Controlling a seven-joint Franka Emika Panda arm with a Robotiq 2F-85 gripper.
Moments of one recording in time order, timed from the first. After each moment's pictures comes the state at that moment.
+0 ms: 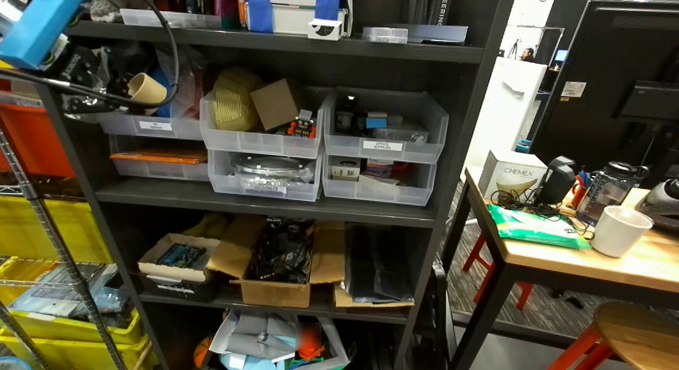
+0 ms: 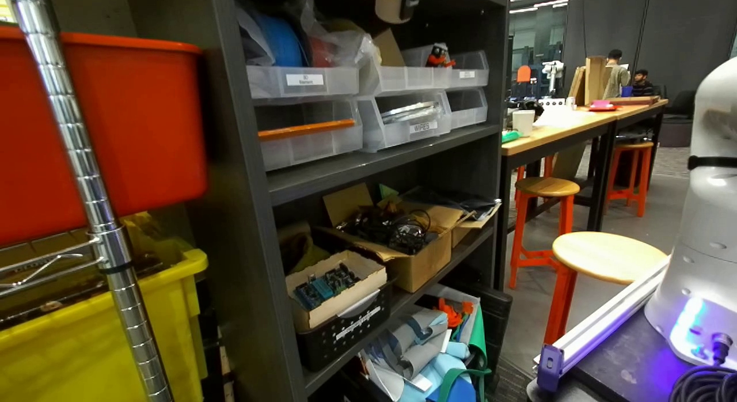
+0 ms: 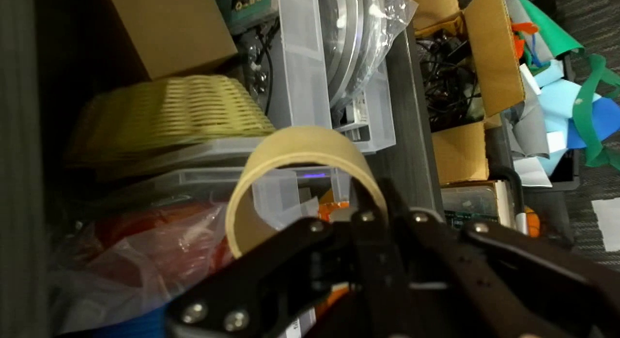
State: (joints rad) arm 0.46 -0.67 0.36 -2.30 -0.54 1.99 -0.60
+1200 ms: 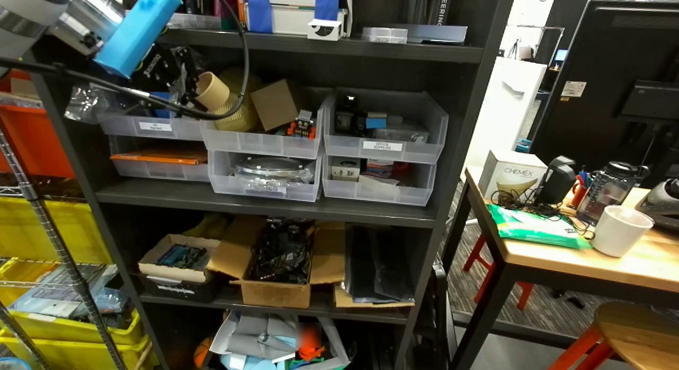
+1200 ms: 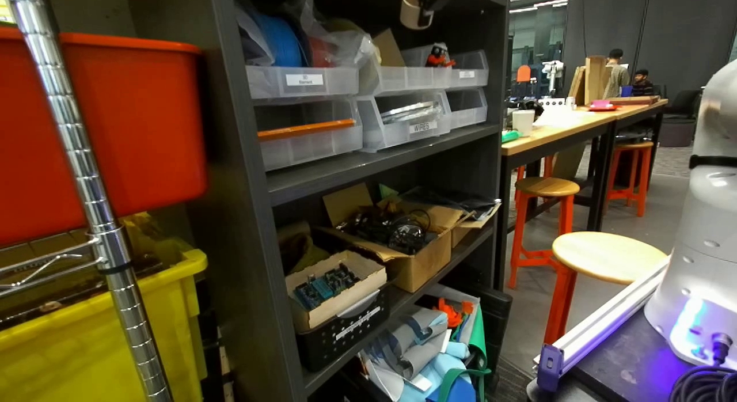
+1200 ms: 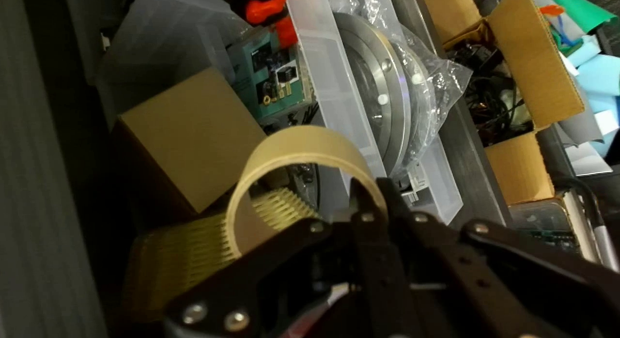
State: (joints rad) arm 0.35 -0.69 0.20 -2.36 -0.54 2.15 -0.60
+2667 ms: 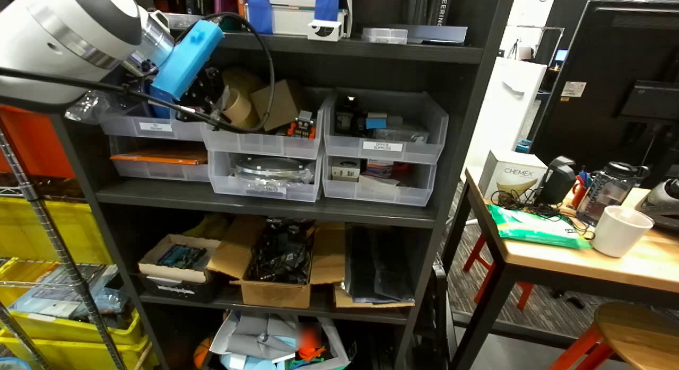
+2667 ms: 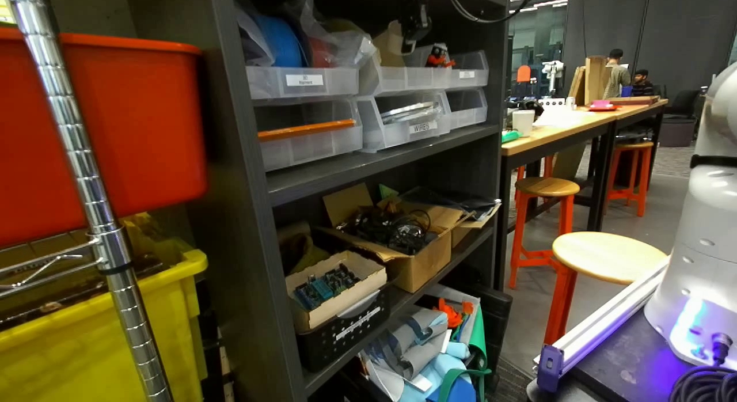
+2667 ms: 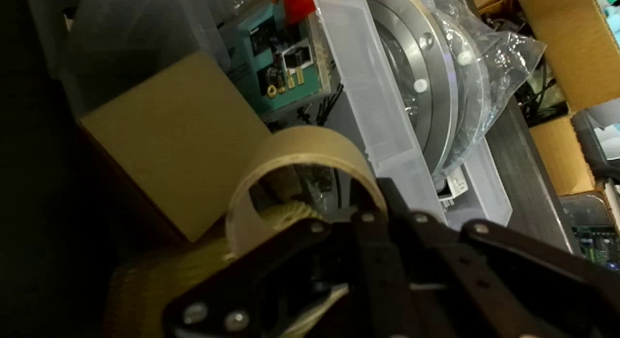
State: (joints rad) arm 0.27 -0.54 0.17 -2.34 -0.54 2.32 -0.60
